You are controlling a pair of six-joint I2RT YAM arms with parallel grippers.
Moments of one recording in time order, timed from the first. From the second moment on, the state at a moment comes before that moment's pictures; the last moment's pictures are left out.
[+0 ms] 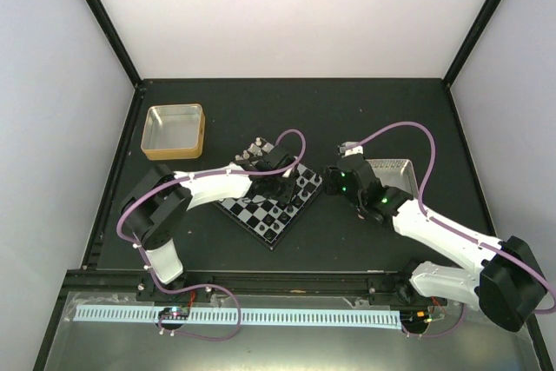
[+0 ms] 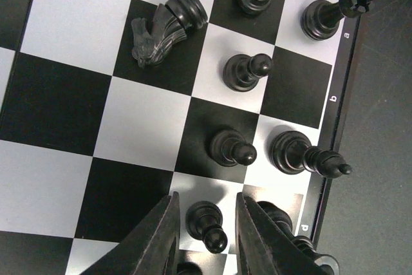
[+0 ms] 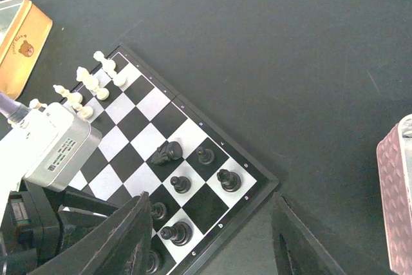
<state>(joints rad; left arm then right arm) -0.80 1.75 1.03 -0.34 0.06 -0.47 0.73 1.13 0.66 -0.18 0.25 0.59</state>
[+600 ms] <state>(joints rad) -0.75 1.47 0.98 -0.32 0.08 -0.48 0.73 1.24 0.74 -0.21 0.13 0.58</state>
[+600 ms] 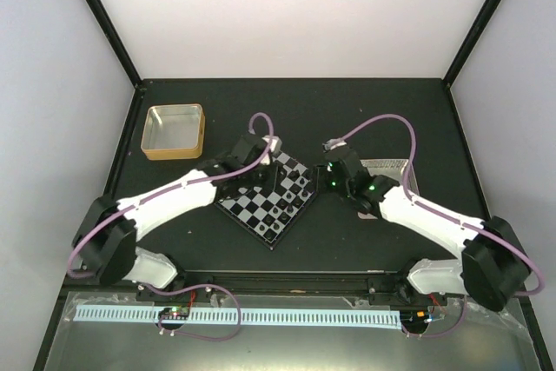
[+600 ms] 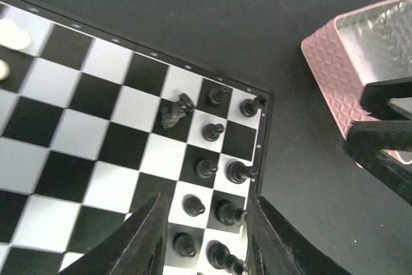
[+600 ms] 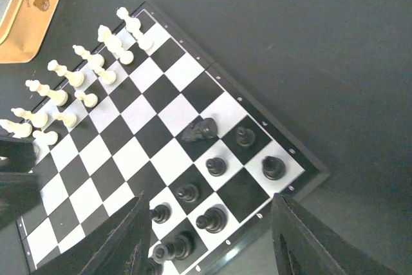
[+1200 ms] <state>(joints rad) -0.66 0.64 0.62 -0.29 -0.24 -0.45 0.73 1.70 1.11 -0.38 0.03 0.50</state>
